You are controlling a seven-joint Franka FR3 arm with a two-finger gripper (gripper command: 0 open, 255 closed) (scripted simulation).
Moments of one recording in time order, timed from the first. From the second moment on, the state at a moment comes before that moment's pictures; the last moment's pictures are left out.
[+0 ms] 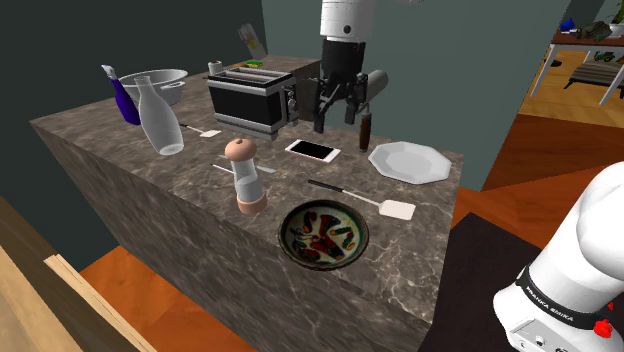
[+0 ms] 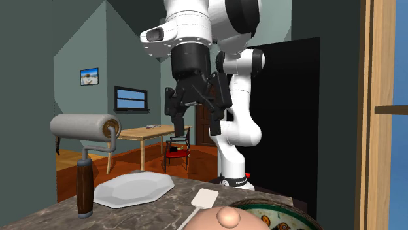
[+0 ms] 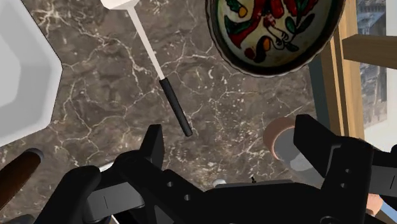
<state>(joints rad) 0.09 -0.27 0.29 -2.06 0.19 1.84 0.26</state>
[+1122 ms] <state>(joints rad) 0.21 0.27 0.42 -1.51 0.02 1.87 0.57</state>
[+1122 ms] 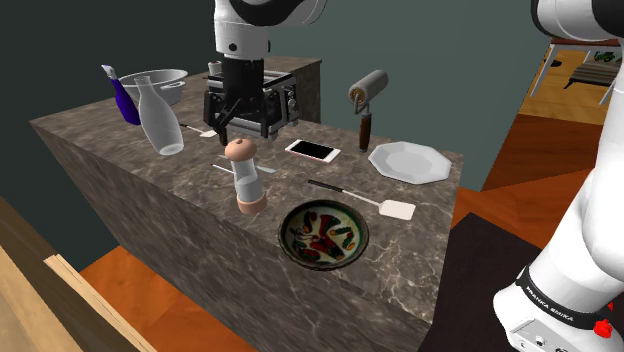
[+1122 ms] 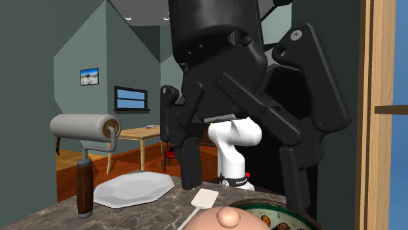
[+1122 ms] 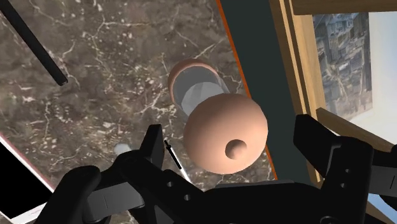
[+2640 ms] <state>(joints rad) 0.22 0.29 0.42 -1.55 0.01 1.93 0.57</state>
